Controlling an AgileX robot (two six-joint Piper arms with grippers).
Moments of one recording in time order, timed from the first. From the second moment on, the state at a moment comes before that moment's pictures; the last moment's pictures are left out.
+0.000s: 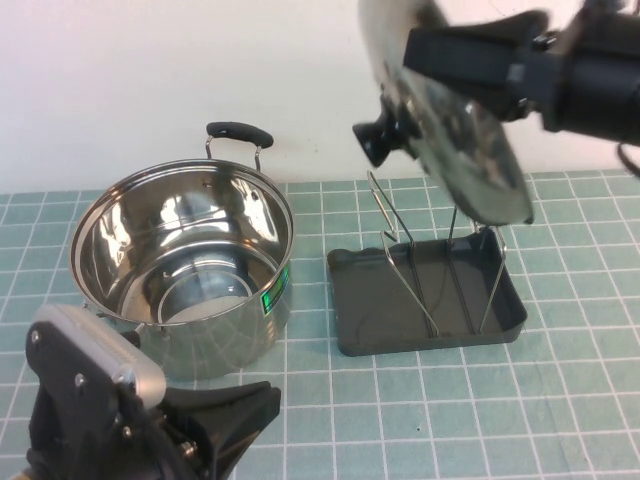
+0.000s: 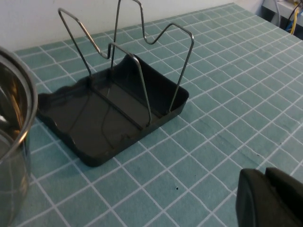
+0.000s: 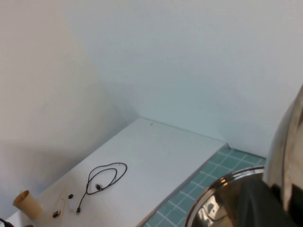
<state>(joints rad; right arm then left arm) 0.37 1.36 -1.12 1.69 0.70 -1.29 -0.83 0.81 -0.40 0.17 -0.04 -0.45</state>
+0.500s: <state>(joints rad) 0.37 1.59 -1.20 1.70 0.61 -1.09 -0.83 0.81 -0.37 0.17 -0.10 -0.49</state>
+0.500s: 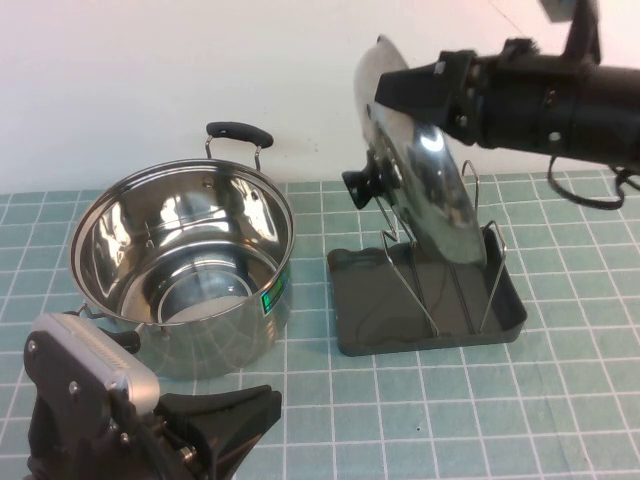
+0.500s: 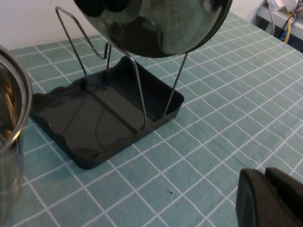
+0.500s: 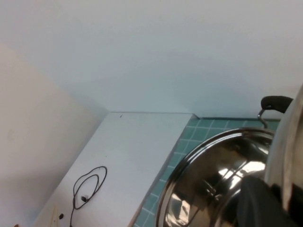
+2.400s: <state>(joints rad) 0.21 1.73 -1.21 1.61 0.71 -1.18 -0.83 0.81 -0.37 0.20 -0.09 -0.50</state>
